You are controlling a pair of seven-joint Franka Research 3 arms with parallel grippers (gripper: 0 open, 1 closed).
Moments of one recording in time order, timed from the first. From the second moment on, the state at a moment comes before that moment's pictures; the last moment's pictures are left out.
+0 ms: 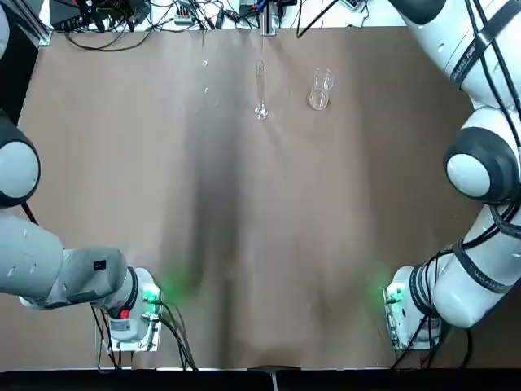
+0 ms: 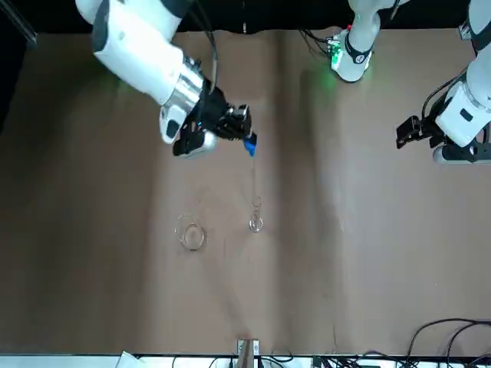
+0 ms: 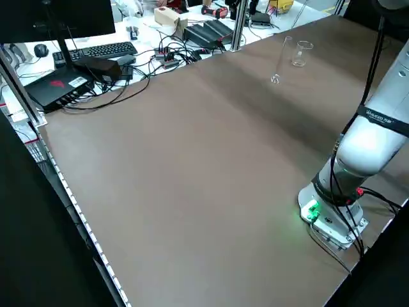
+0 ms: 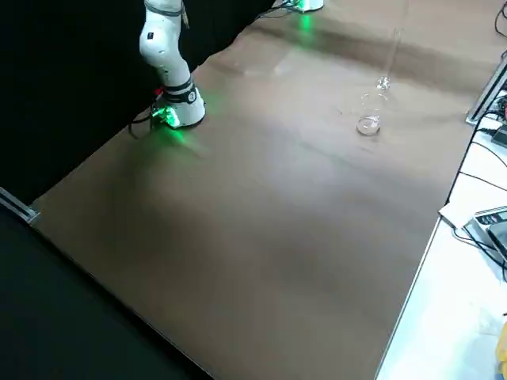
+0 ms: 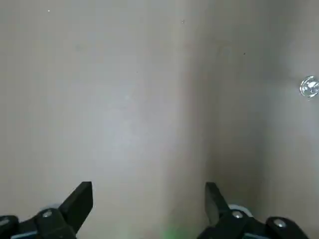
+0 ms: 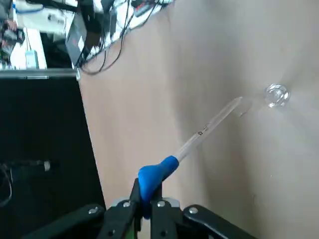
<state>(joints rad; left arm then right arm) 0.13 0.03 -0.25 -1.60 0.00 1.57 -0.12 0.61 0.35 0.00 -1.30 0.65 2.11 0.61</state>
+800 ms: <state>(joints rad) 0.11 0.03 -0.29 -1.60 0.00 1.57 -0.12 0.22 0.35 -0.01 -1.37 0.65 1.72 0.25</state>
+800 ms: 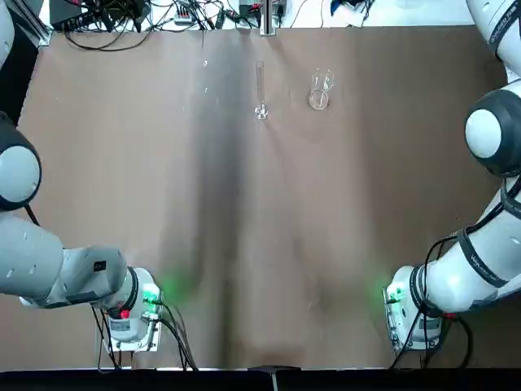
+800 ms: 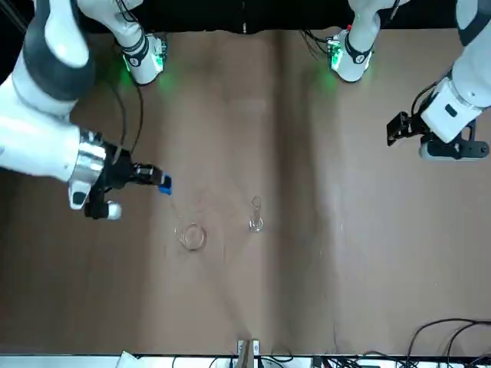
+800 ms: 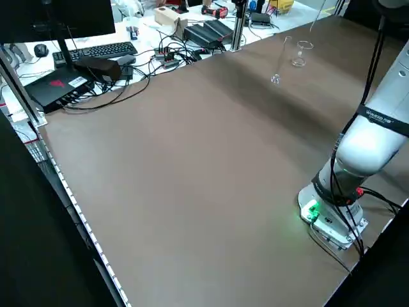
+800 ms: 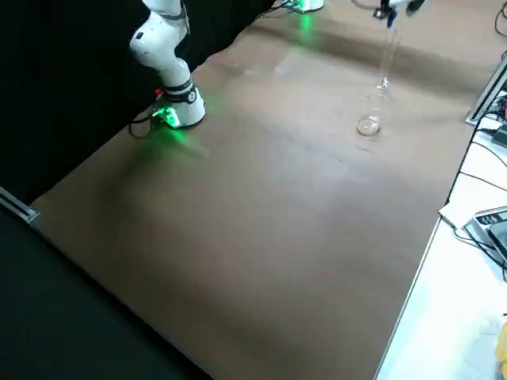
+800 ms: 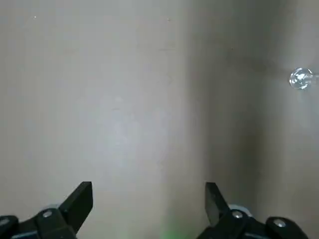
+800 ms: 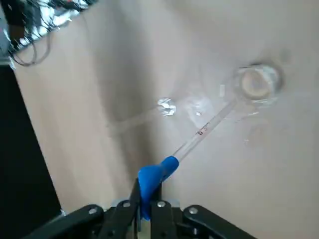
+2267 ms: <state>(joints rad) 0.11 -0.02 -0.39 -1.60 0.03 1.53 -0.12 0.18 0.45 0.00 -1.48 0.74 1.79 -0.04</state>
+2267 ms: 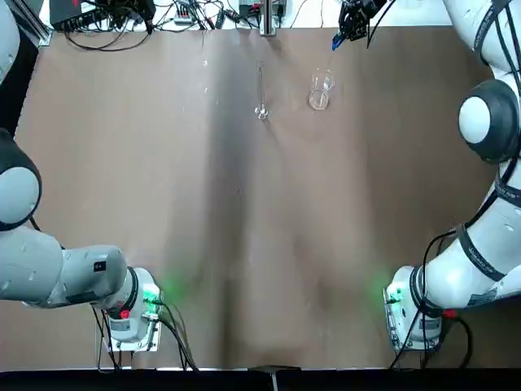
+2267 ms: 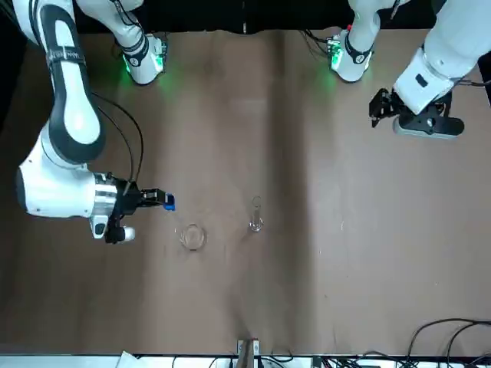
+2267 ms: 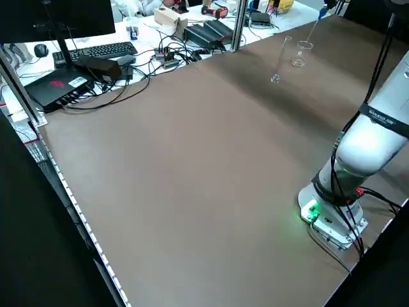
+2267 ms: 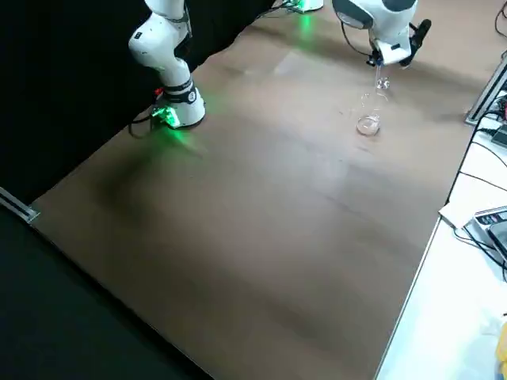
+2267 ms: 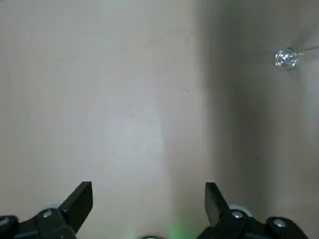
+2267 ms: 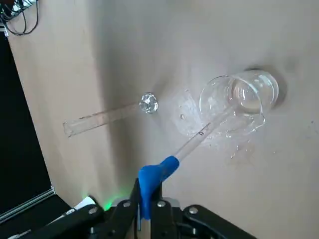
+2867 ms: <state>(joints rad) 0.12 -0.02 -0.40 -1.60 0.03 1.53 -0.12 0.20 0.53 0.00 -1.48 0.72 1.84 -0.07</state>
